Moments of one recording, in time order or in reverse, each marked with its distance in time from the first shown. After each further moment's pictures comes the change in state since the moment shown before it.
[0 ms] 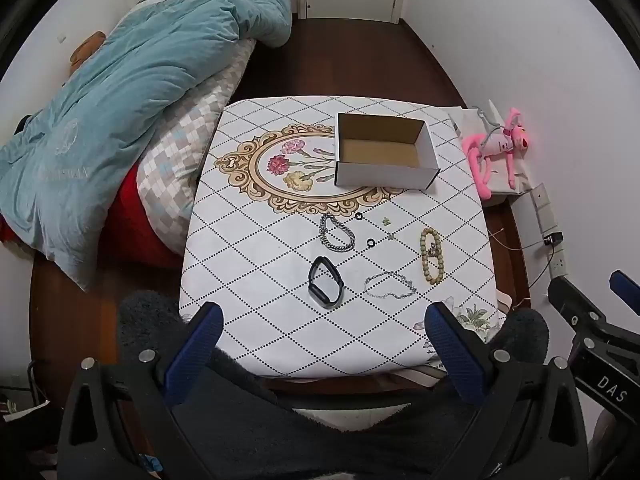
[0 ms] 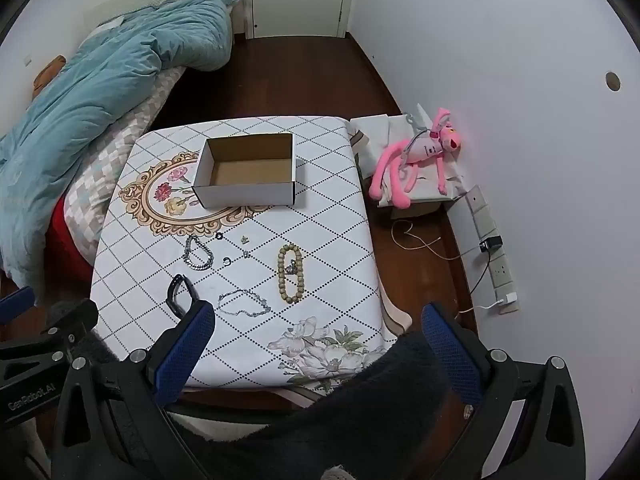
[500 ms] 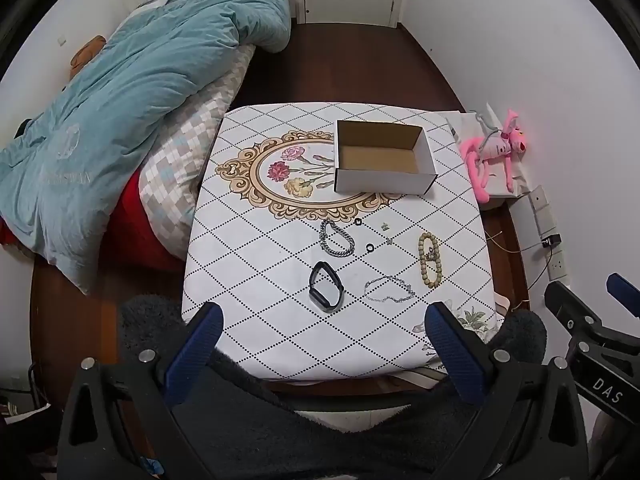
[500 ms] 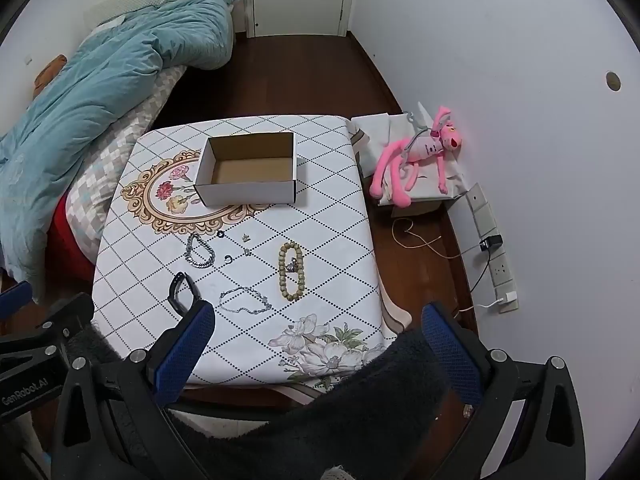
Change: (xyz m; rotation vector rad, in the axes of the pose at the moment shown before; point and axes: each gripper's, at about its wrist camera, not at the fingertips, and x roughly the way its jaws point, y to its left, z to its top) left arm -0.003 0.000 0.003 0.000 -0.015 0.000; right arm -0.003 -0.001 -0.003 0.003 -0.001 0.002
